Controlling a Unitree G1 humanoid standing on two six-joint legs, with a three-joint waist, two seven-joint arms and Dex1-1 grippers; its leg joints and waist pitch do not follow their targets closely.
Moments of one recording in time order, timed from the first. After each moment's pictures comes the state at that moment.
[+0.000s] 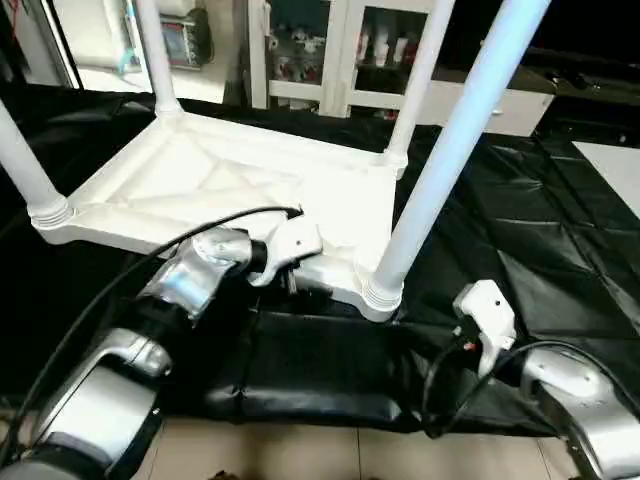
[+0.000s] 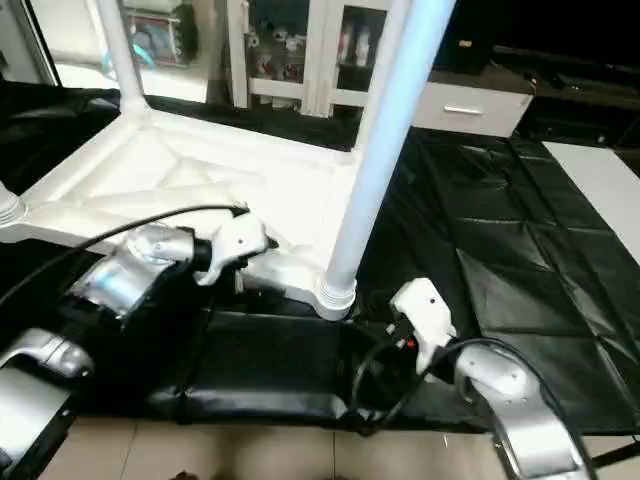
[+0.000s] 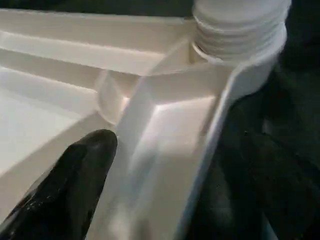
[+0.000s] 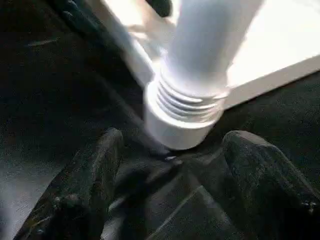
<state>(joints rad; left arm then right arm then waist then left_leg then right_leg) -0.81 0.35 -0.44 0.80 0.12 -0.05 -1.01 0.02 -0.50 0.09 -0.11 0.23 0.25 0.76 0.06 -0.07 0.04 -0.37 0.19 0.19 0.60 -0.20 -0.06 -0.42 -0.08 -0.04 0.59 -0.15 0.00</state>
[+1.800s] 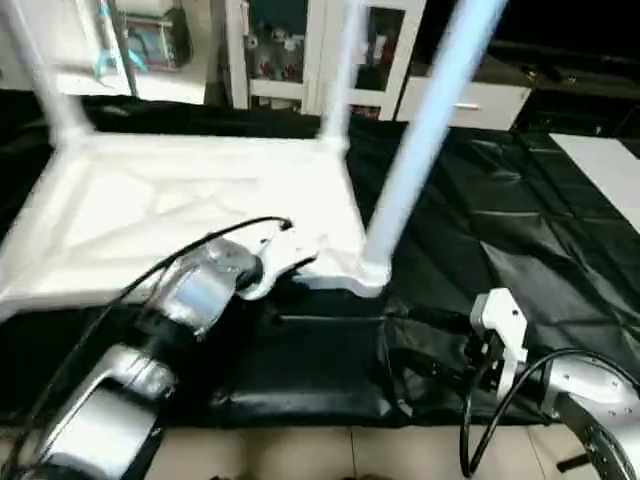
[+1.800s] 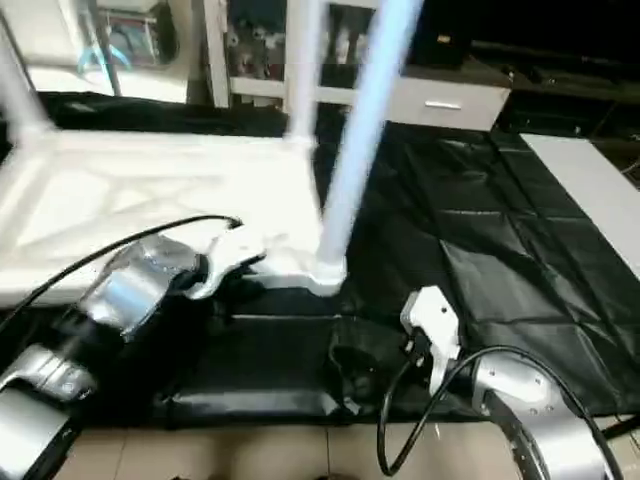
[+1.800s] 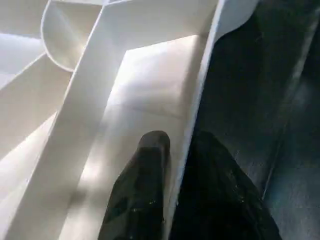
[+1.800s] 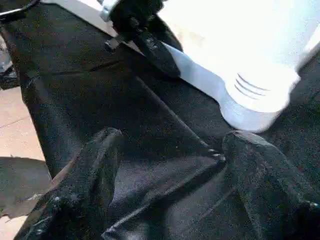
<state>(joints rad) -0.65 0.38 -0.38 0.42 0.24 0.52 -0.93 0.06 -0.55 0.08 -0.19 0.37 0.28 0.89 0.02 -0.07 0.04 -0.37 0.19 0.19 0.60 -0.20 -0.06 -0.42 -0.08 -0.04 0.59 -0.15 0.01</state>
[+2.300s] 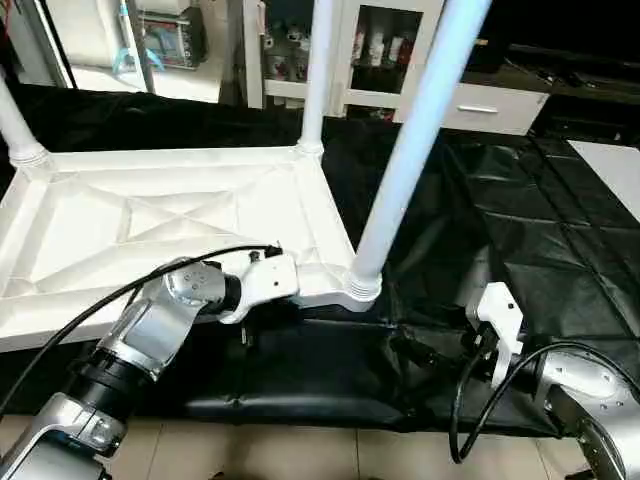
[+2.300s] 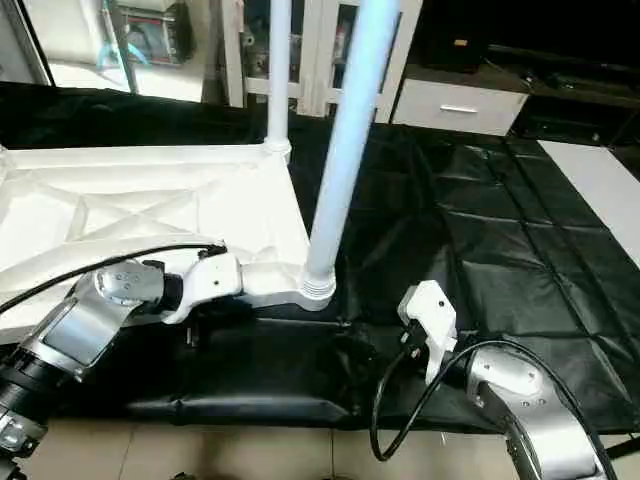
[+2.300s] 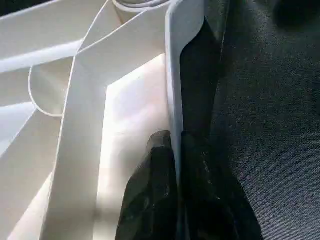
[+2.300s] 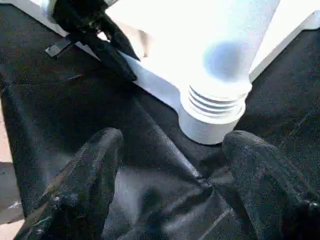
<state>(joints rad) -0.50 0.48 -0.40 0.28 0.21 0.15 -1.01 0.02 -0.53 0.08 -0.13 0.34 0.25 0.85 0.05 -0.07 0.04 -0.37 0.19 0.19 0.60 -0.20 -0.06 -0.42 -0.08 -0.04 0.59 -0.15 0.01</state>
